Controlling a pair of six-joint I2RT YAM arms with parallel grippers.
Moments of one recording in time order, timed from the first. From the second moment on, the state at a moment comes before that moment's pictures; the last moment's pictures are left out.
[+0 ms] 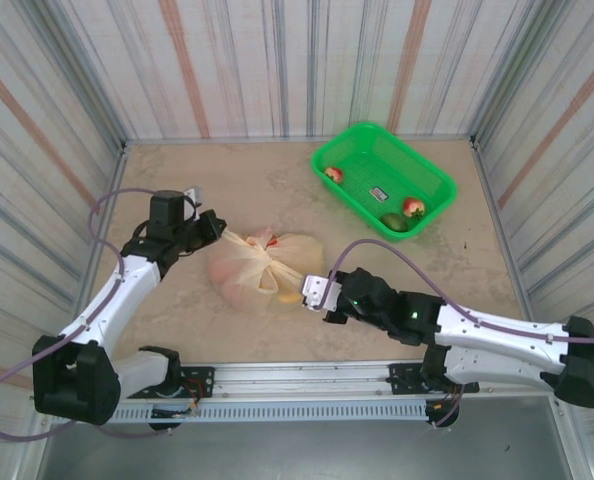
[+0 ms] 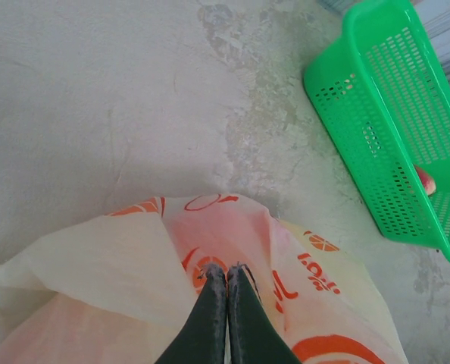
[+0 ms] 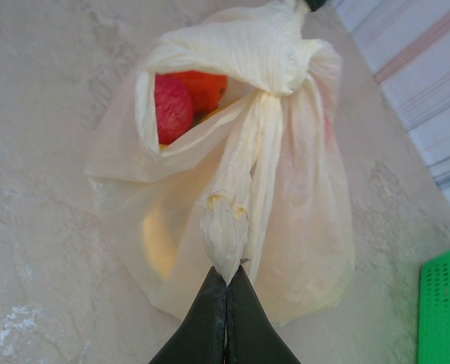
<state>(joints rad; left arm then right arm) -0.19 1.15 0.82 -0.36 0.30 -0.57 1.19 0.91 0.61 -0.20 0.25 -0.39</state>
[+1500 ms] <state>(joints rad) -0.22 1.12 0.83 -0.33 0.61 -0.56 1.11 1.11 0.78 -0.11 0.04 -0.05</state>
